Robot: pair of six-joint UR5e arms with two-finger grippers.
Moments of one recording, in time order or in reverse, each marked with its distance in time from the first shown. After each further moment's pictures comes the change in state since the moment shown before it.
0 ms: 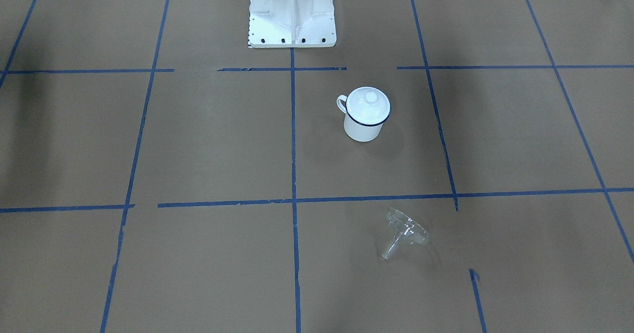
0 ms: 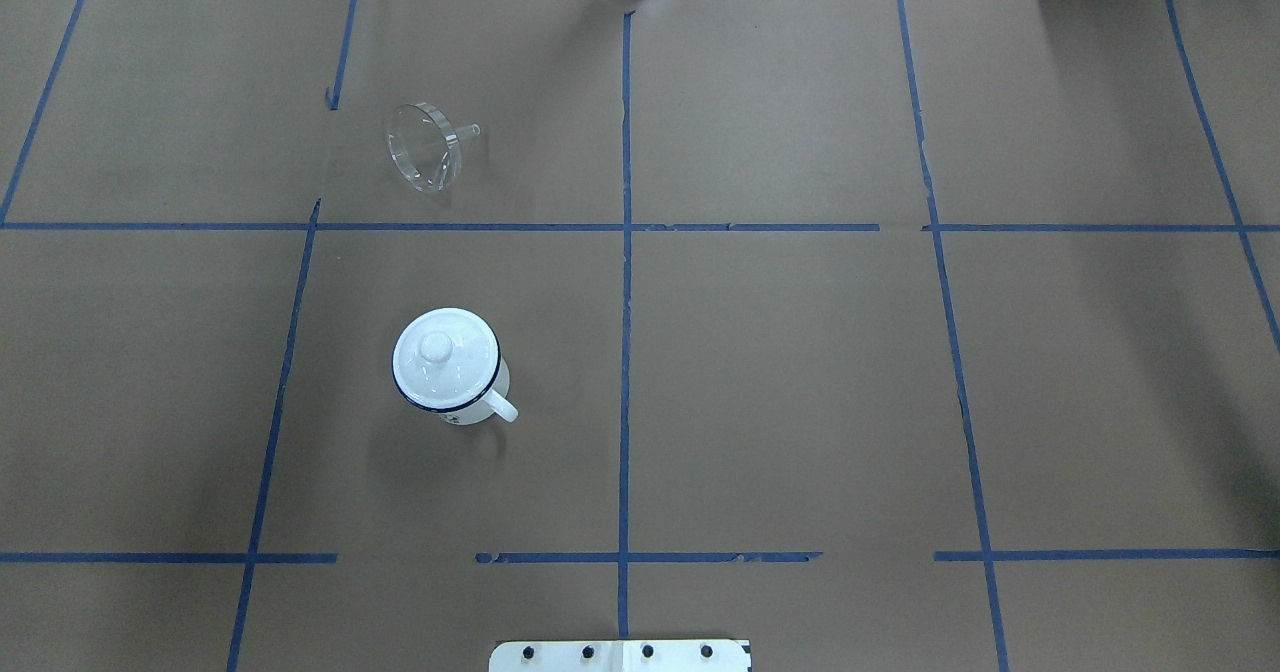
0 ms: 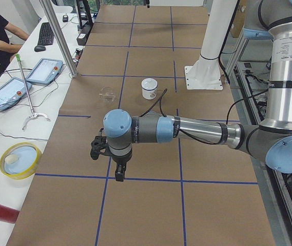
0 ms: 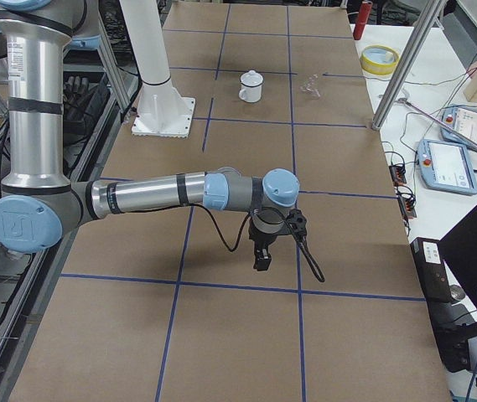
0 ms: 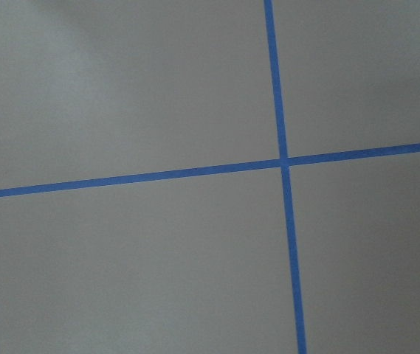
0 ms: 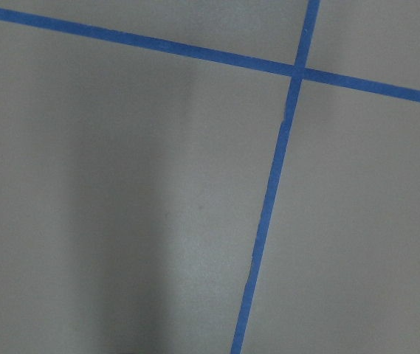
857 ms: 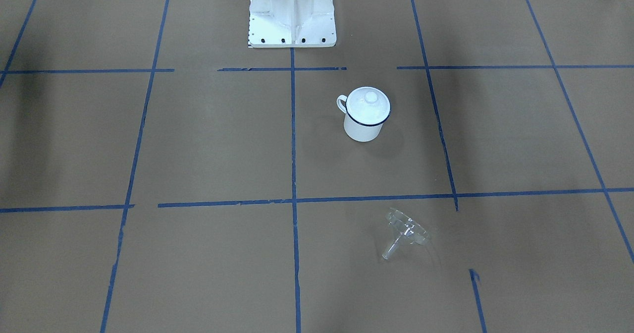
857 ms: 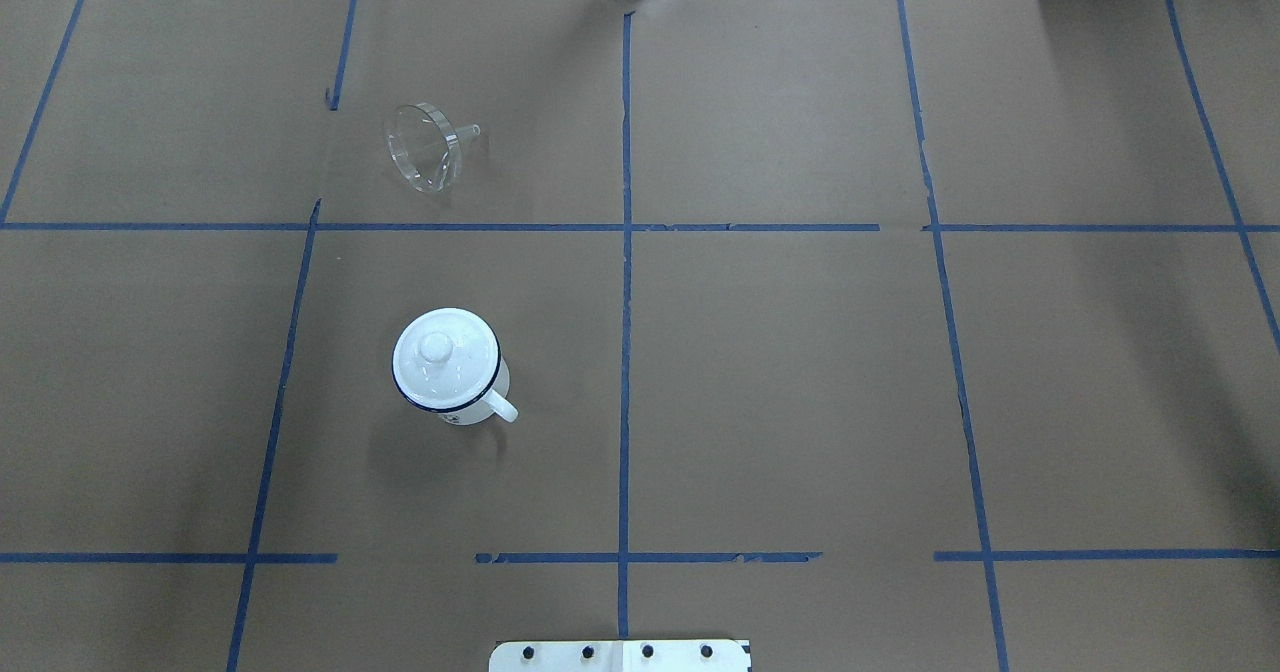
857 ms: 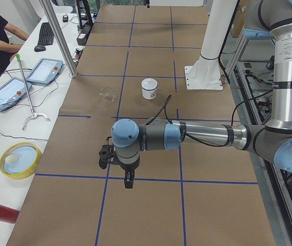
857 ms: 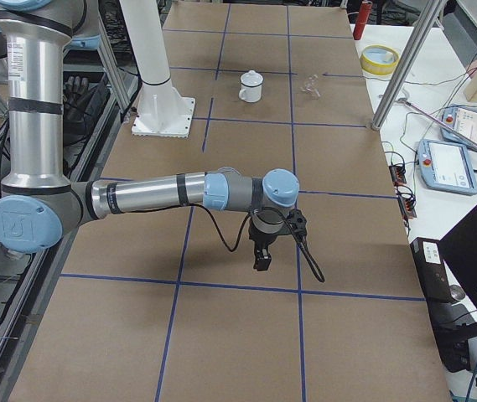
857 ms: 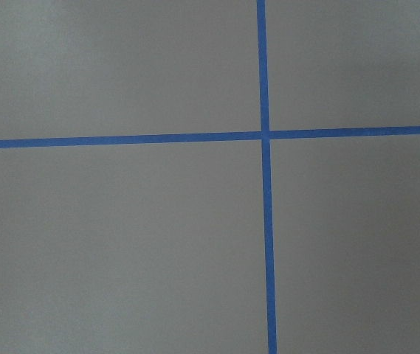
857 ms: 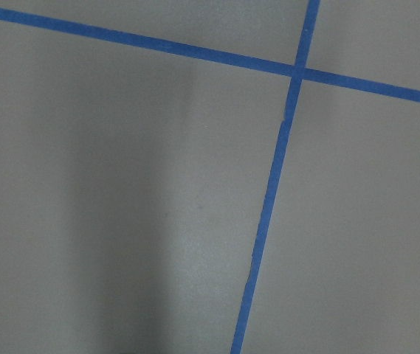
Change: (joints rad) left arm 0.000 0.053 0.002 -0.013 0.001 -0.006; right arm 0.000 0.000 0.000 0.000 0.000 0.000
